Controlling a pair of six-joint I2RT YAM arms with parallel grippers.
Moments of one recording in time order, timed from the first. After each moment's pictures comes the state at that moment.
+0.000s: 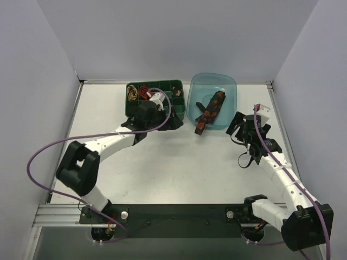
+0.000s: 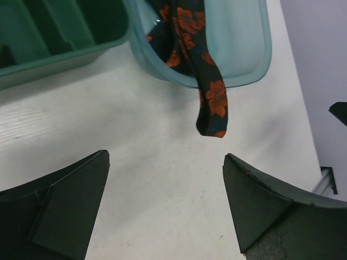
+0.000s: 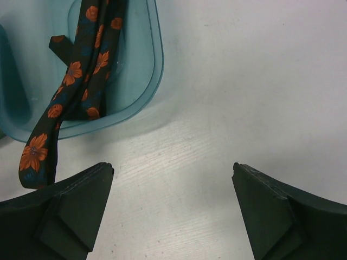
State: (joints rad) left arm -0.56 1.60 1.07 0.05 0.16 -0.59; right arm 0.21 1.03 0.76 -0.38 0.36 0.48
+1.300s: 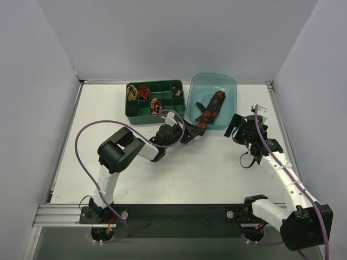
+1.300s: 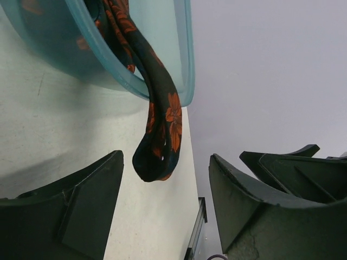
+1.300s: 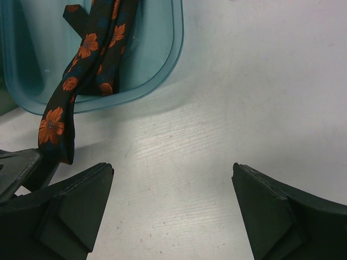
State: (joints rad) left arm -0.75 2.10 0.95 1.06 0.15 -1.29; right arm 0.18 1.03 0.76 -0.41 0.22 0.46
